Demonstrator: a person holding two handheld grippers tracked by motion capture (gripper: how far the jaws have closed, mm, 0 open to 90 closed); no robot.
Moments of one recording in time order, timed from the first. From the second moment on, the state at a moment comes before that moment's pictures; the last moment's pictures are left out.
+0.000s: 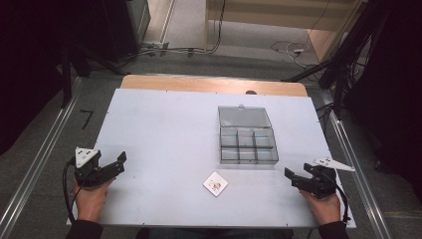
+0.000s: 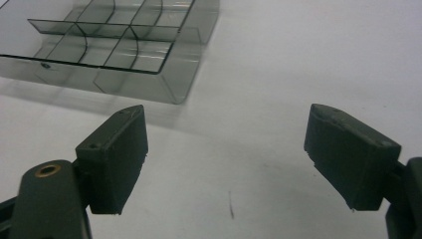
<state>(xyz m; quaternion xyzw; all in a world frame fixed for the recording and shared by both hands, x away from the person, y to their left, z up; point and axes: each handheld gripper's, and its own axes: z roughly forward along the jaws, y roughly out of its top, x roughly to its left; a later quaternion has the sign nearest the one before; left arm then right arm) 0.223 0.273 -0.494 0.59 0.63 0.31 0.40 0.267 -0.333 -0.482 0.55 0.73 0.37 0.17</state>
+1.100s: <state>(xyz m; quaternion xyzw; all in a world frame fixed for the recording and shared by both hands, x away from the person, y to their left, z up) 0.224 0.272 -0.494 0.59 0.63 0.31 0.40 0.254 -0.275 -0.486 0.48 0.77 0.39 0.15</state>
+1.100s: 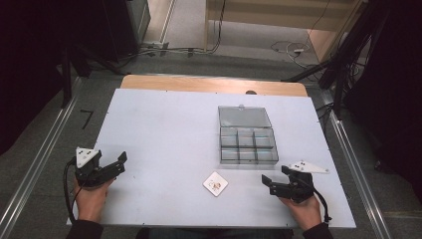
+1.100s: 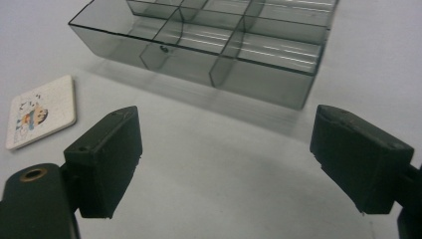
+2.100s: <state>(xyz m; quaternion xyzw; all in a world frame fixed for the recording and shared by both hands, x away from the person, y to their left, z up) 0.225 0.271 -0.495 0.59 0.63 0.31 0.40 0.254 -0.236 -0.491 0.44 0.80 0.39 0.13</state>
